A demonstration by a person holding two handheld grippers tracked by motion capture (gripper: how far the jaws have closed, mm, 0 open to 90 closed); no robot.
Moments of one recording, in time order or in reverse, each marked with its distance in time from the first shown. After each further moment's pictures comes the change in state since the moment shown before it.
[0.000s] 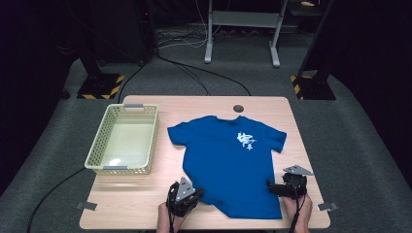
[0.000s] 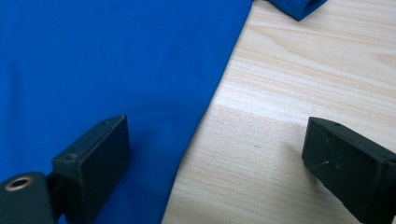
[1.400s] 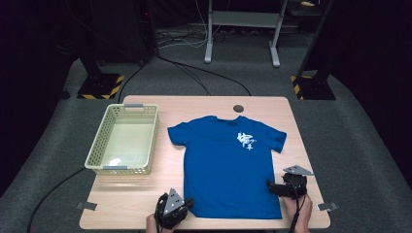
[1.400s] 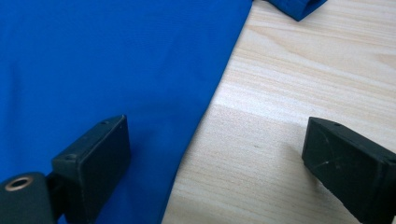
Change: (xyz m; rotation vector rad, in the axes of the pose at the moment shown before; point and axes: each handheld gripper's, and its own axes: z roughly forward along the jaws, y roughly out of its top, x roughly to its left) left arm -0.001 -0.030 -0.030 0.035 0.003 0.007; right arm 0.000 0.000 0.000 -0.001 0.000 0.000
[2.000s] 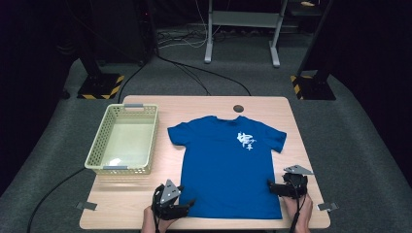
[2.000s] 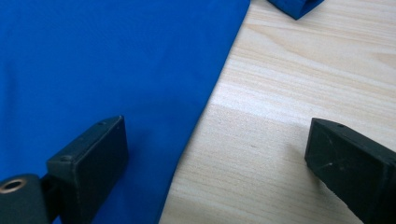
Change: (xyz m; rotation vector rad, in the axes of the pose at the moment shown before) left arm 0.019 0.017 0.007 0.028 0.010 -0.027; right arm -0.002 0.001 0.000 0.009 0.000 -0.001
